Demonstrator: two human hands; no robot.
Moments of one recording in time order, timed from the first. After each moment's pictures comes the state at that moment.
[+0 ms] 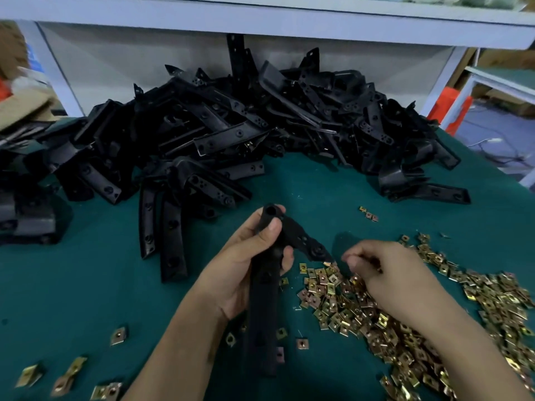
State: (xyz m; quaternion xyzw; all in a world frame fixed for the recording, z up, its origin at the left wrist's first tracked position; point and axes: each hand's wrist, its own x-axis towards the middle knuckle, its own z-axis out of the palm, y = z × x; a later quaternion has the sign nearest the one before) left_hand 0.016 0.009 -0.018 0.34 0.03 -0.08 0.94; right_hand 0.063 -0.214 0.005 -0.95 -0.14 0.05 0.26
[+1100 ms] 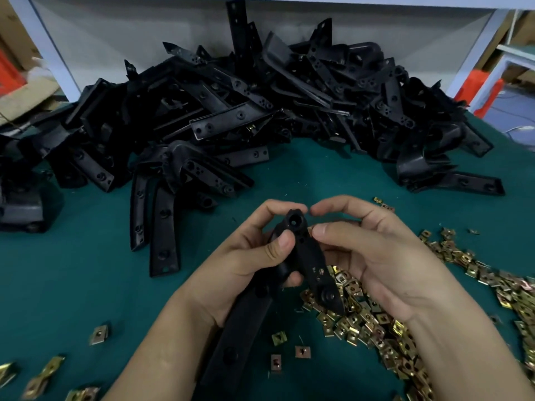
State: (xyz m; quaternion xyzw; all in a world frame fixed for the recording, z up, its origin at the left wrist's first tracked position) left_hand 0.012 0.010 -0.027 0.42 -0.11 -0.12 0.89; right_hand 0.066 -0.169 0.024 -0.58 -0.12 0.27 0.76
